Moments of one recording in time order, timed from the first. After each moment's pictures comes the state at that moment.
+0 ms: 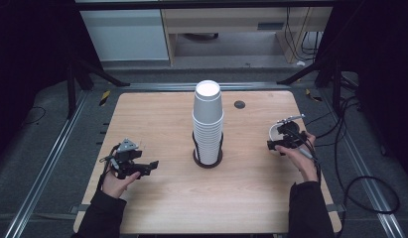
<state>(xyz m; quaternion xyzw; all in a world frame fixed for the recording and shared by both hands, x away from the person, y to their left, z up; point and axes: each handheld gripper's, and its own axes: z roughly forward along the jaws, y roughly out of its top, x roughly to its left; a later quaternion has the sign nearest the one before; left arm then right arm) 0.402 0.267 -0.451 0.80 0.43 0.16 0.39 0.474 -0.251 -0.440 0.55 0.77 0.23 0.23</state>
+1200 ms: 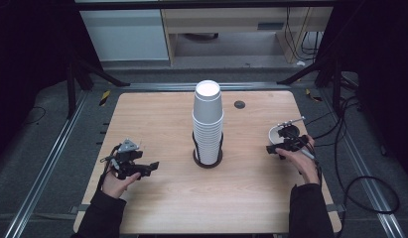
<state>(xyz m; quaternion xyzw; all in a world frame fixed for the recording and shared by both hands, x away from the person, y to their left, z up) 0.402 0.266 -0.451 0.80 0.43 0.15 0.38 0.473 -0.257 -0.453 0.57 0.77 0.22 0.18</state>
